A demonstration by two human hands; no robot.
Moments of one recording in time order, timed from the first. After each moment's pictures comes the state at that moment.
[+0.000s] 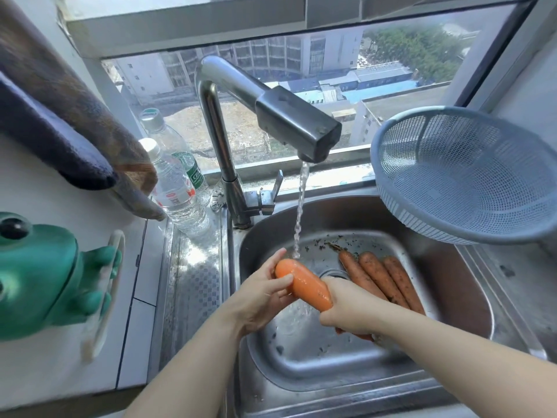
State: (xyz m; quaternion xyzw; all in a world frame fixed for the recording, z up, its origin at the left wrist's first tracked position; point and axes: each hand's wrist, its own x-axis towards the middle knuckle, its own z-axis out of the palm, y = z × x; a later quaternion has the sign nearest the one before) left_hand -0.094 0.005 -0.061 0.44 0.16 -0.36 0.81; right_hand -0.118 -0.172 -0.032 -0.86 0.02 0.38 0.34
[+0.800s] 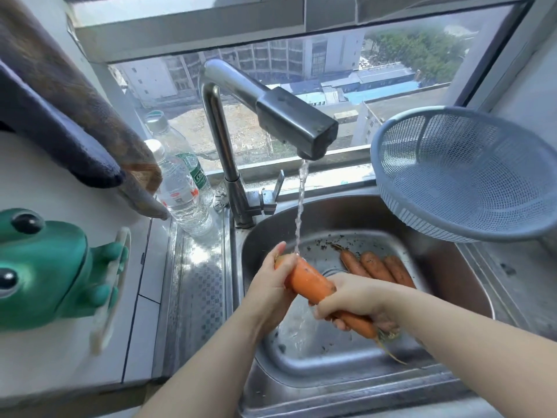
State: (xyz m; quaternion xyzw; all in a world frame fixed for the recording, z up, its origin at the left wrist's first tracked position) left_hand -0.102 -0.024 -0.048 0.49 0.21 -0.23 0.82; right_hand -0.108 -0.181 -0.021 -0.71 0.05 0.49 0.50
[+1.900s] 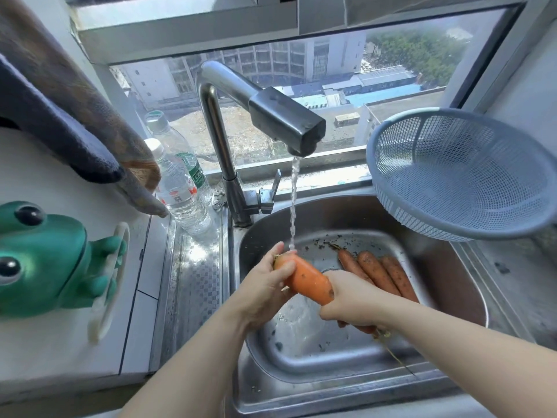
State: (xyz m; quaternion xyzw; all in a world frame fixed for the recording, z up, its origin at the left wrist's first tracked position) left_hand -0.106 -0.013 -0.042 0.50 0.15 -0.29 0.80; right_hand -0.121 -0.182 -0.020 -0.86 0.00 0.36 0.35
